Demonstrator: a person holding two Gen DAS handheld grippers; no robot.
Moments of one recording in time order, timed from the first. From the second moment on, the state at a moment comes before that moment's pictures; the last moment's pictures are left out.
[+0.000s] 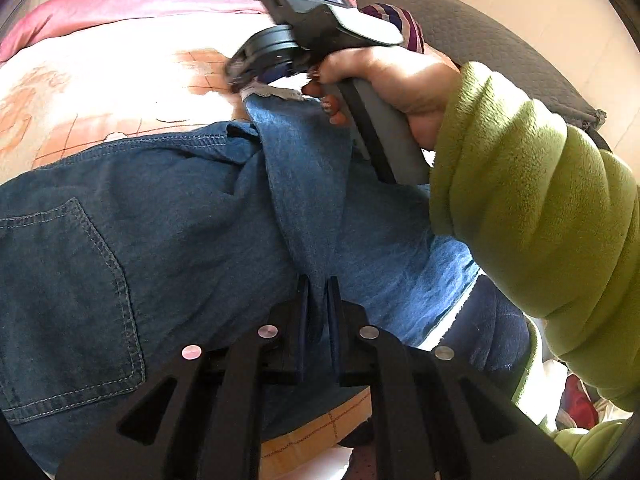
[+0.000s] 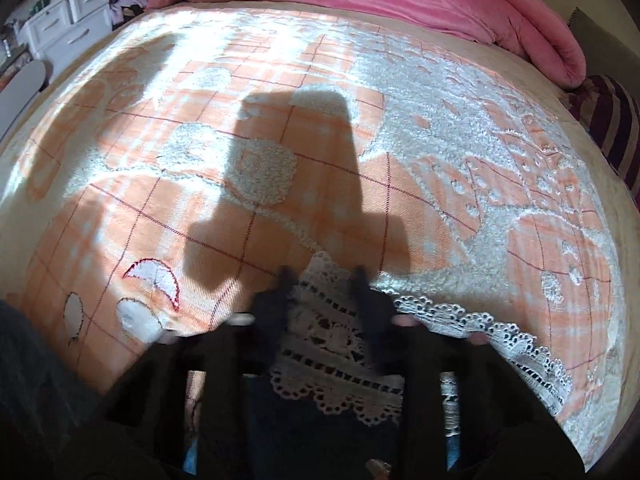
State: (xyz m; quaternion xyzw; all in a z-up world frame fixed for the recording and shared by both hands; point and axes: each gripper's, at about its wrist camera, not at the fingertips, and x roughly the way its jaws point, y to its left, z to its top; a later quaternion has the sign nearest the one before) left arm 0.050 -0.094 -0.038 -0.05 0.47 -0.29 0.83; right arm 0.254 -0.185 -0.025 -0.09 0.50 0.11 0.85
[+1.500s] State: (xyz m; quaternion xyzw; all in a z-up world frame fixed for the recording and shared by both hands) left arm 0.014 -0.091 -0.028 0.05 0.44 -0.29 0.85; right arm -0.032 -0.416 -0.020 0.20 0.50 0.03 0.84
